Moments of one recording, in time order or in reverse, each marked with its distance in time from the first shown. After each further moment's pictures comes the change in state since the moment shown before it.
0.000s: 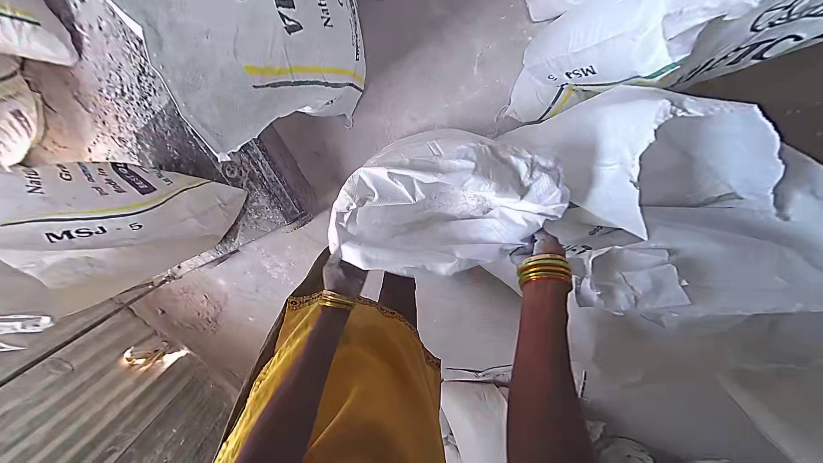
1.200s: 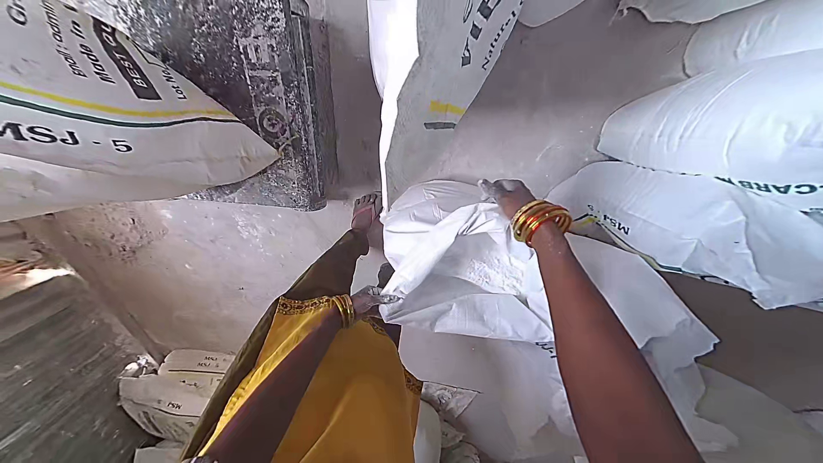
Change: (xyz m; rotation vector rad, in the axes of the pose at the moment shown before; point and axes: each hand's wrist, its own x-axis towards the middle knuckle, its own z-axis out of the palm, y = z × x) left_hand 0.056 0.047 -0.052 0.532 -0.467 -0.595; right_hand 0.000 -0.253 0.195 -0.869 -0.603 -0.584
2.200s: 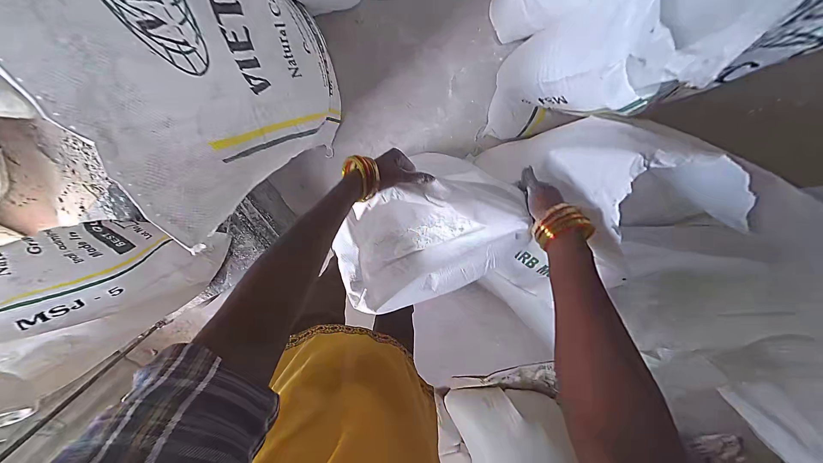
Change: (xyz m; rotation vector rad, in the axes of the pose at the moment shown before) left_hand 0.112 0.235 0.185 1.447 -0.137 0.432; right_hand -0.096 0.238 -0.008 0.569 0.309 0.422
